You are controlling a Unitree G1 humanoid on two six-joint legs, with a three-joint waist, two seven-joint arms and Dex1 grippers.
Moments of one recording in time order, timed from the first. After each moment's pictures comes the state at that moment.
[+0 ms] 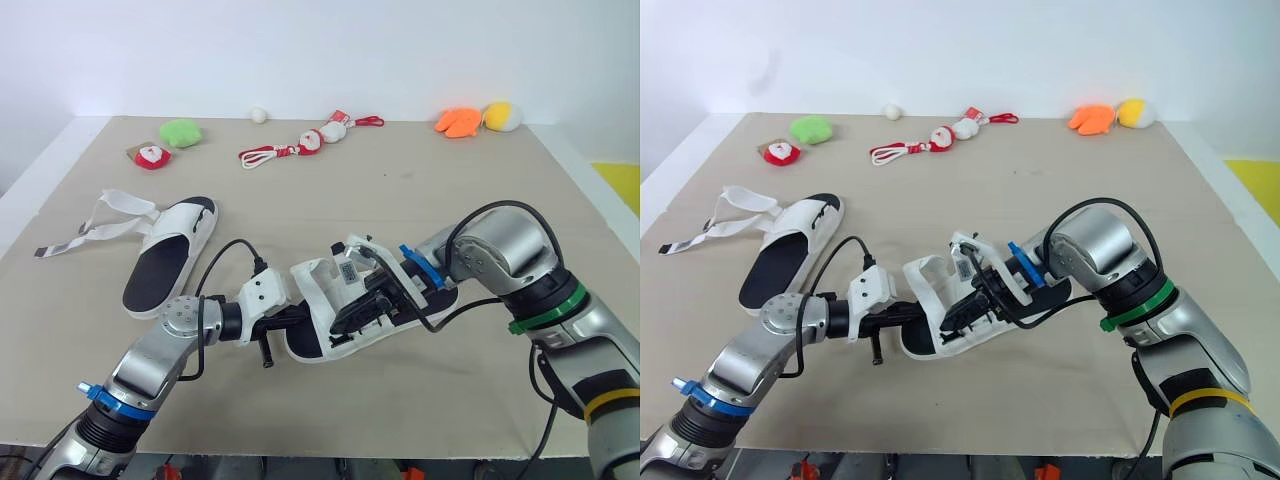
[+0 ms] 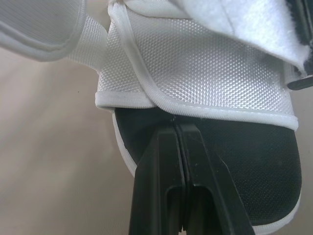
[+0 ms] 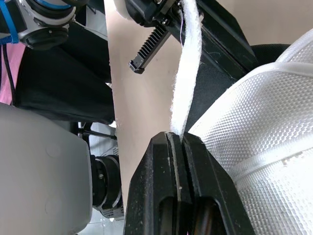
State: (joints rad) left arm -0.30 0.54 -0.28 -0.29 -0.24 0.49 -0.91; right arm -1.00 -0.72 0.56 -0.02 0.73 1.35 1.21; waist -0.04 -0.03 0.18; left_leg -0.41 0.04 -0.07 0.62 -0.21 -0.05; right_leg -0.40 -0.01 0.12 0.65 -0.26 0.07
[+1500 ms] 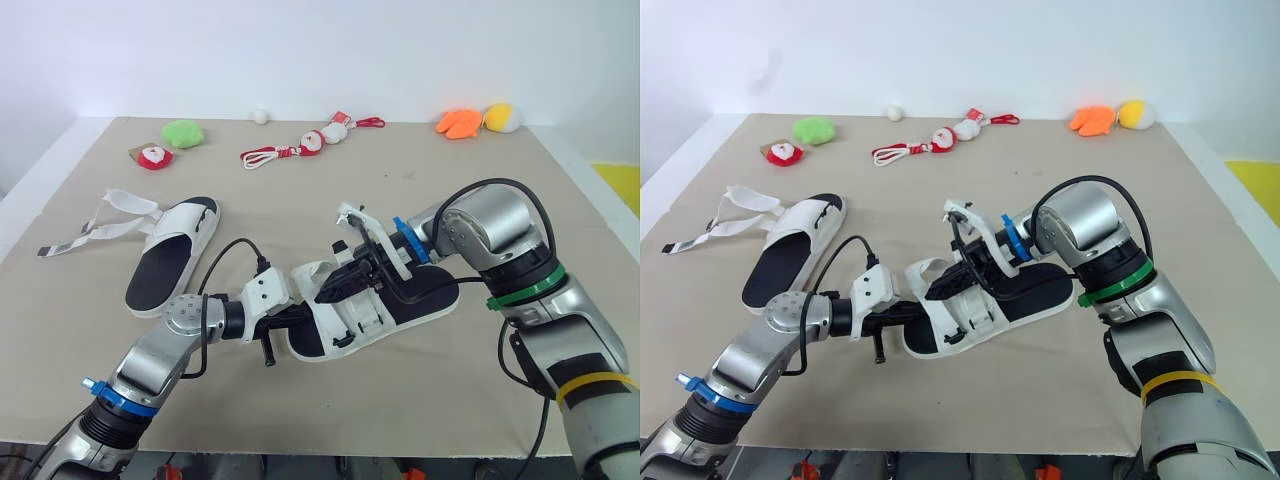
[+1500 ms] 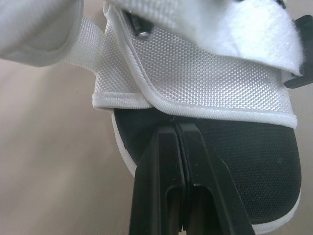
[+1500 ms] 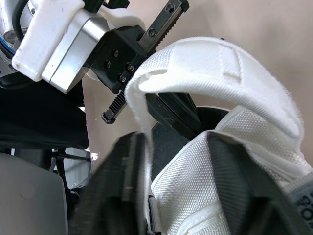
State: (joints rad) left arm -0.31 0.53 -0.30 -0.27 -0.24 0.48 -0.90; right arm -1.08 -0.60 0.47 0.09 0.60 1.39 1.17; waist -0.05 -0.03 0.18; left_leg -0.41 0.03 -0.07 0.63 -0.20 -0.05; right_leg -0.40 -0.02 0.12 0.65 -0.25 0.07
